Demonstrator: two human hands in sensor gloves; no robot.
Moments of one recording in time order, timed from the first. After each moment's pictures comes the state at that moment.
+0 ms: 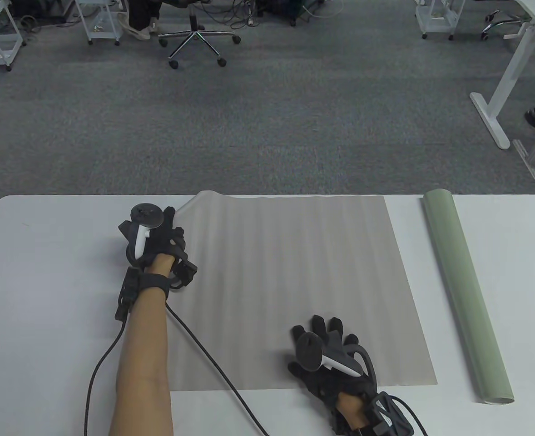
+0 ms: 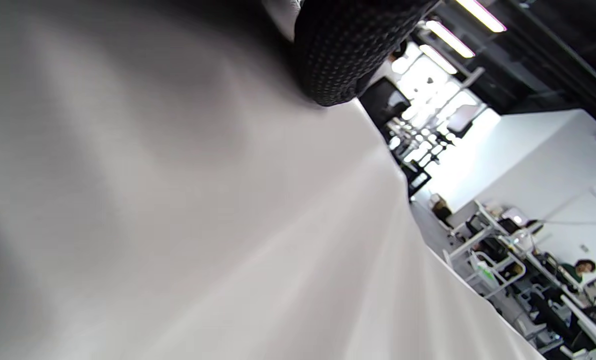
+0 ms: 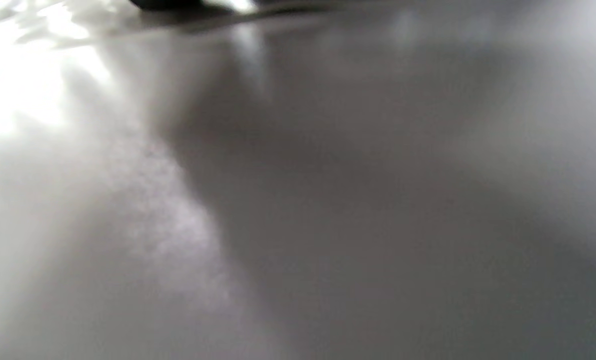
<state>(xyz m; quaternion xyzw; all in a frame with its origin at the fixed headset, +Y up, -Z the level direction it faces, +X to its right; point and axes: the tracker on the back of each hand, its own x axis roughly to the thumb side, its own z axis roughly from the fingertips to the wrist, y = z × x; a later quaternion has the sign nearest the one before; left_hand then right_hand) -0.280 -0.736 -0.561 -0.03 0.15 0.32 0.94 0.094 -0.796 -0.294 0.13 0.23 0.96 0.05</state>
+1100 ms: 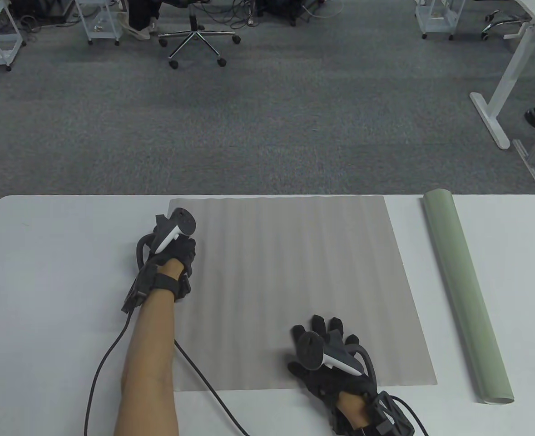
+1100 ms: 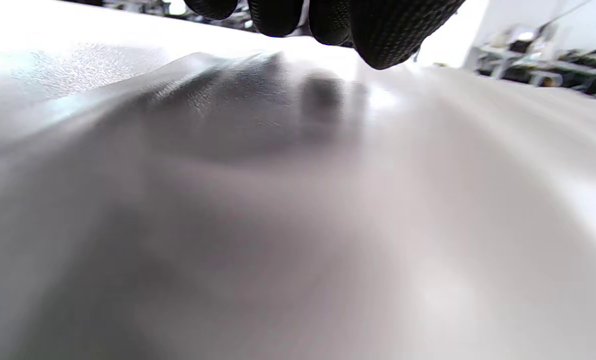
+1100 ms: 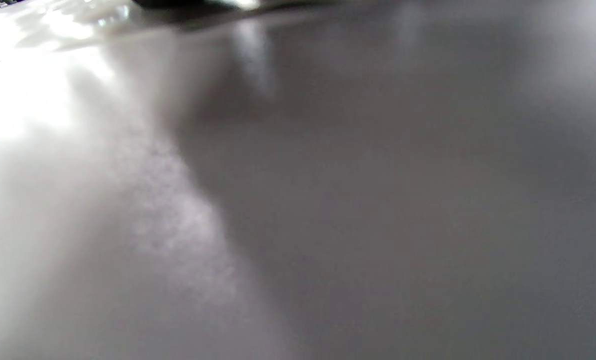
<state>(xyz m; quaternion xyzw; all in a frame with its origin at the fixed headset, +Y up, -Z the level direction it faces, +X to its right) -0.241 -0.762 -0.544 -0.14 0.05 0.08 0.98 0.095 -0.797 -0.295 0.13 0.24 0.96 0.06</state>
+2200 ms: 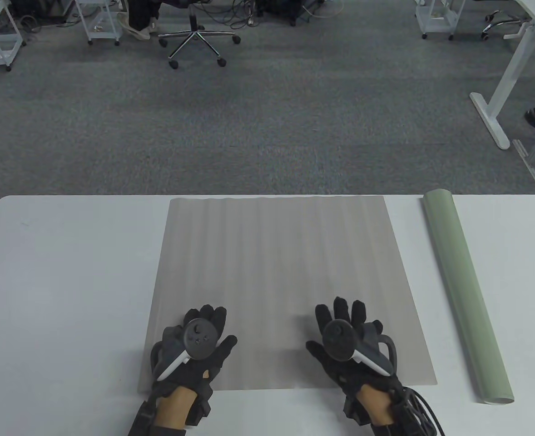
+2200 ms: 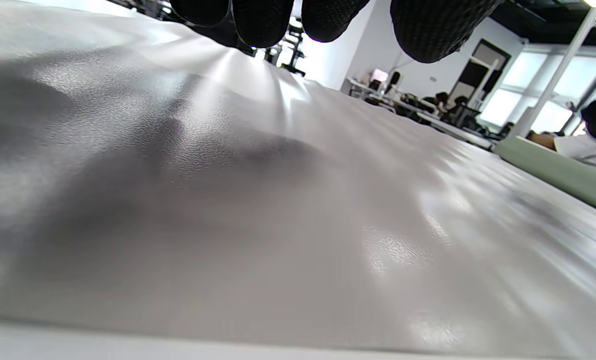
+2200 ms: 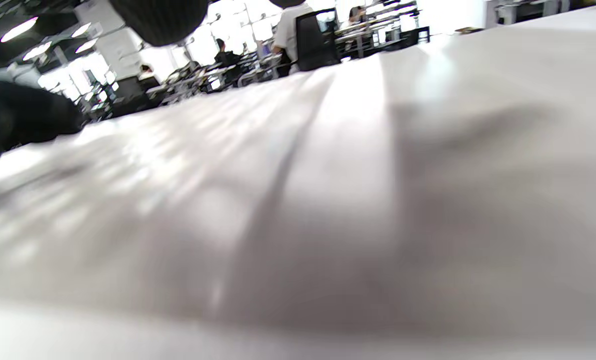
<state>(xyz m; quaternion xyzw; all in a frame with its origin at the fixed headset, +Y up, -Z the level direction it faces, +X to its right) -0.178 -0.756 -0.303 -0.11 -0.09 0.17 0.98 0.149 -0.727 -0.303 0.08 0.09 0.98 0.13</state>
